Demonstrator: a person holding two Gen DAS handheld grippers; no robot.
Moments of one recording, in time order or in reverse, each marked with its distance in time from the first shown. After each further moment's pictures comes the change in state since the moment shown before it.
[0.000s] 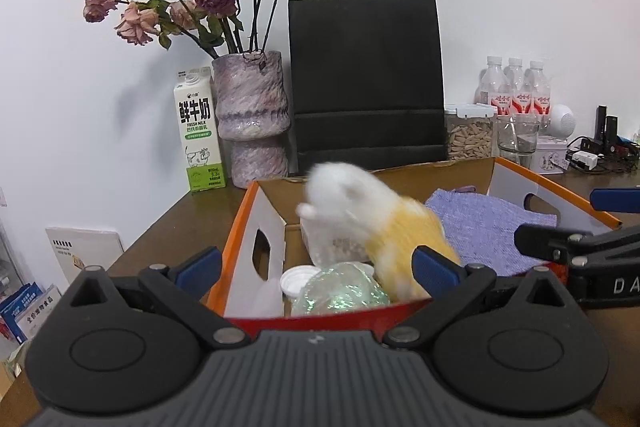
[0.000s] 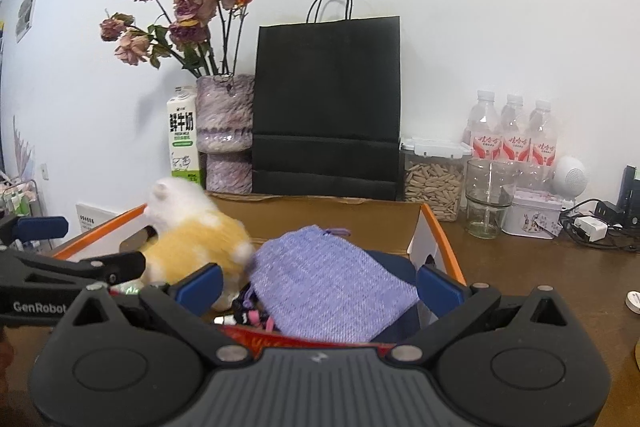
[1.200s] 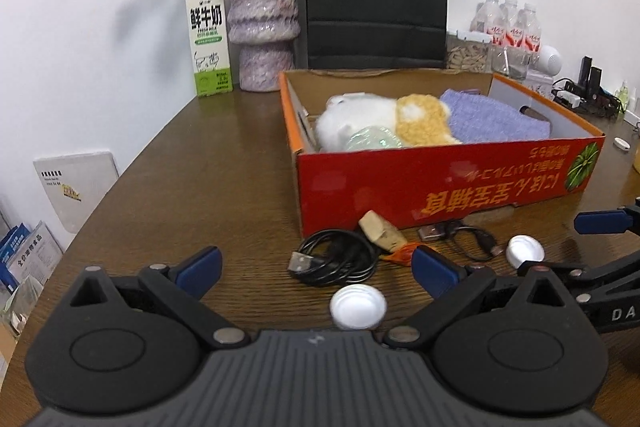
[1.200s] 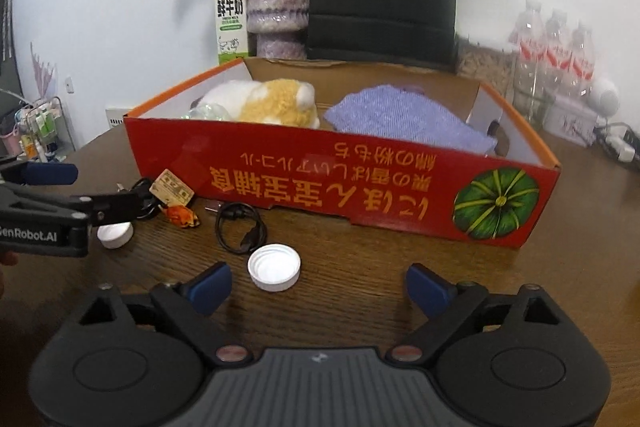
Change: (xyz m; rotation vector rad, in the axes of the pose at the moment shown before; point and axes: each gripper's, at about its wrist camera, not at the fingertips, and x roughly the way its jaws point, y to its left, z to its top) left arm -0.025 0.066 -0.046 -0.016 0.245 -0.090; right arm -0.020 0.053 -0.046 -0.006 0.329 0.076
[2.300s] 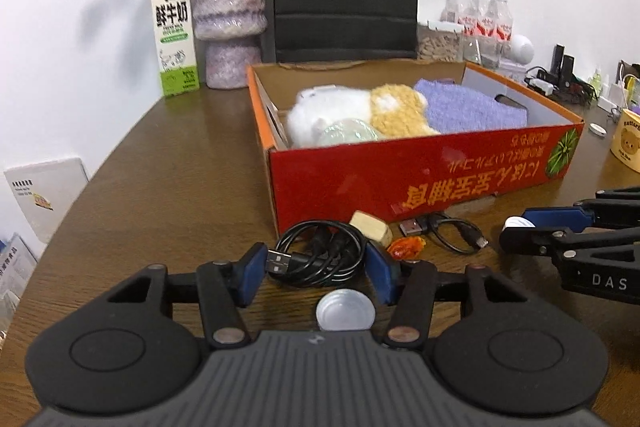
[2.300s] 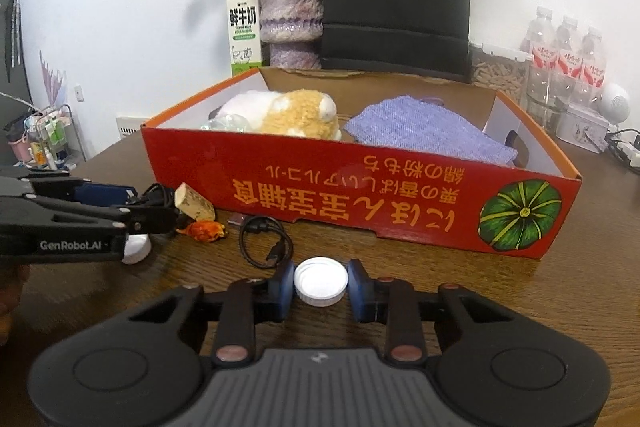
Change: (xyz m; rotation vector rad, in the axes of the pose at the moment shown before) left arm 0.009 0.001 0.000 0.046 0.003 -0.090; right arm -0.002 0.010 0.001 -0.013 -0.053 0.028
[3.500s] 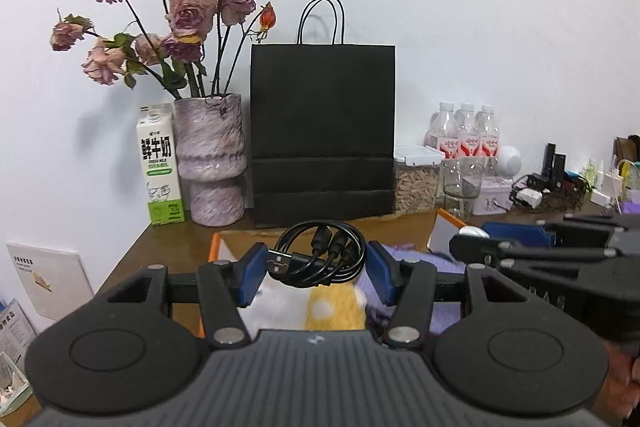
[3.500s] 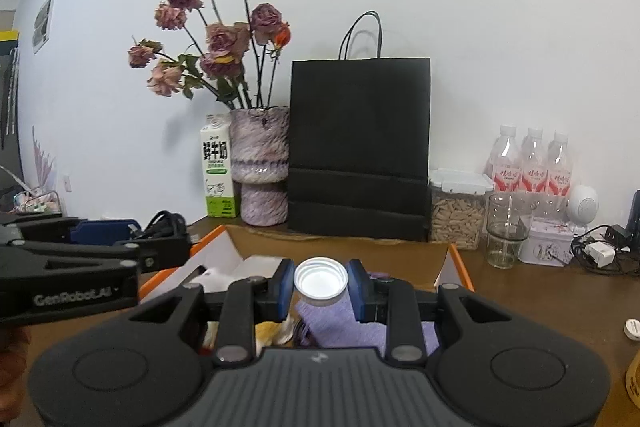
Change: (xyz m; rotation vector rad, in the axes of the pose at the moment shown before) left arm -0.024 -0.058 0.105 -0.017 -0.277 0.021; right arm -0.032 -0.044 0.097 0.018 -0.293 -0.055
